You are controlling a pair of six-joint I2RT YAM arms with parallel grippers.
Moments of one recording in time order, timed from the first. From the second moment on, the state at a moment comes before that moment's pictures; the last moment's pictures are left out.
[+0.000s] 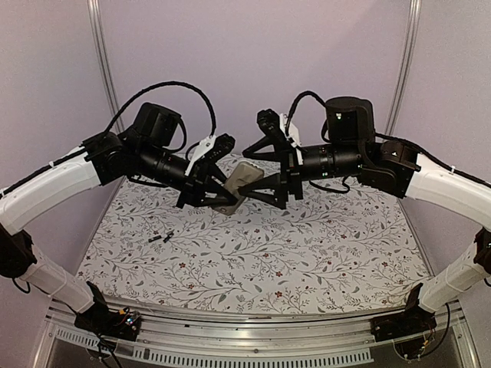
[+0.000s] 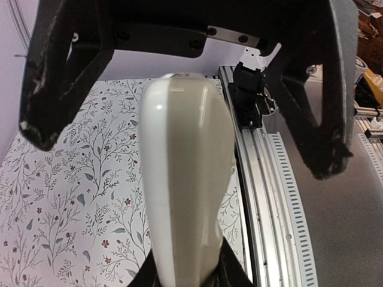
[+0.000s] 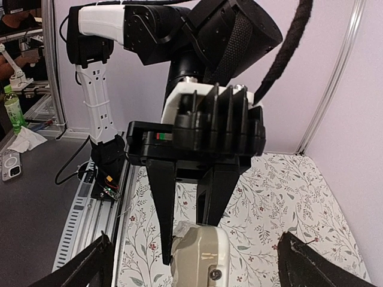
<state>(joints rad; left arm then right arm) -0.82 1.40 1.40 -0.63 0.70 0.42 0.99 1.43 1.41 -0.22 -0.48 -0.27</state>
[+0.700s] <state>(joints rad) -0.82 1.40 1.40 -0.62 0.69 0.44 0.98 1.47 1.42 -0.21 -0.53 -0.19</state>
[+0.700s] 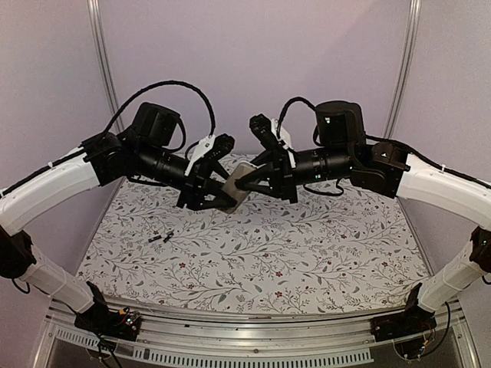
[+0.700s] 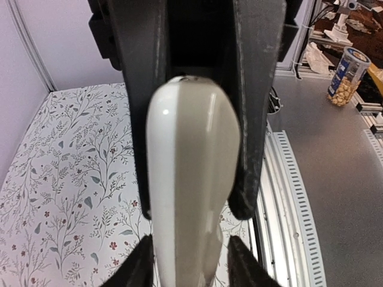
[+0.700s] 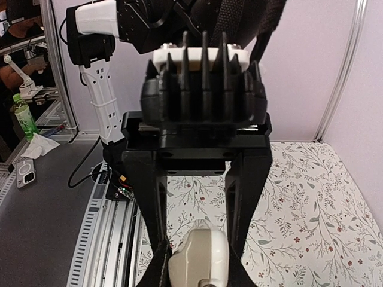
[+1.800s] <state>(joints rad) -0.92 1.06 0.57 0.95 0.27 1.09 0.92 1.37 1.20 0.51 -0.61 0.46</state>
